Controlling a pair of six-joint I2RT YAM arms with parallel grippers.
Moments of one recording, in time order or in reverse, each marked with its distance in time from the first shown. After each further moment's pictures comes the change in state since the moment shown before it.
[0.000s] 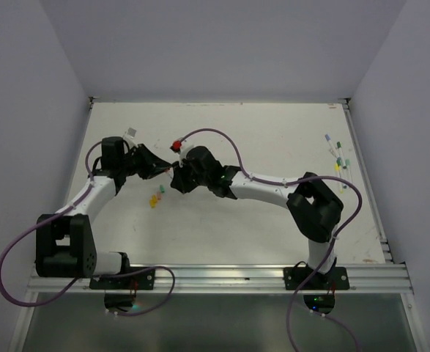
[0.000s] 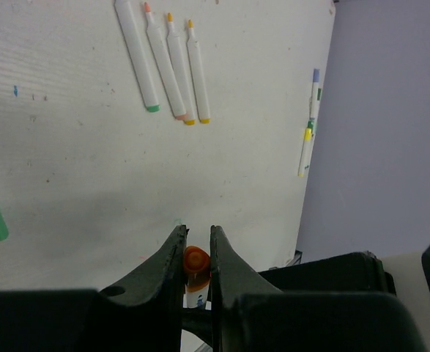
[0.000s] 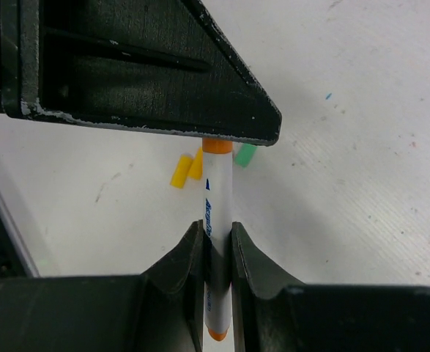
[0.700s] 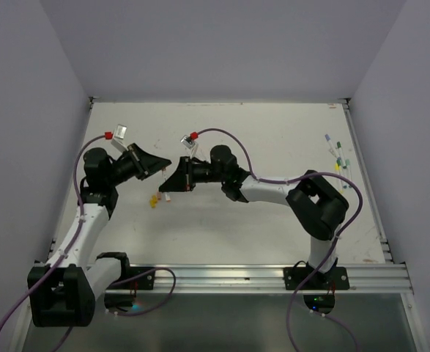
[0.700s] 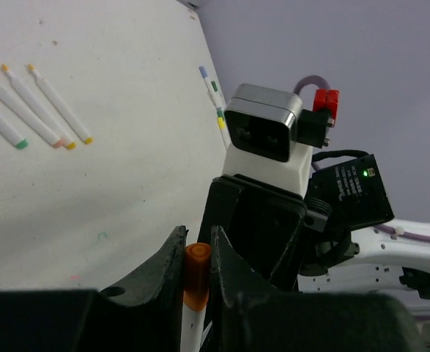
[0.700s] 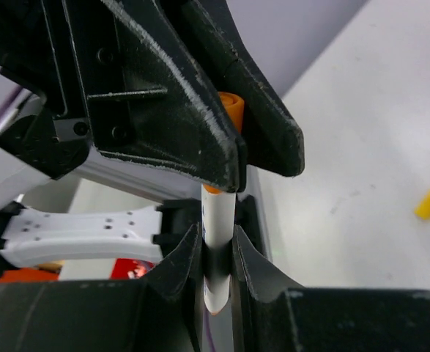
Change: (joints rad) left arm 0.027 -0.328 -0.188 0.325 0.208 -0.095; right arm -0.094 -0.022 -0.206 0.648 -0.632 0.598
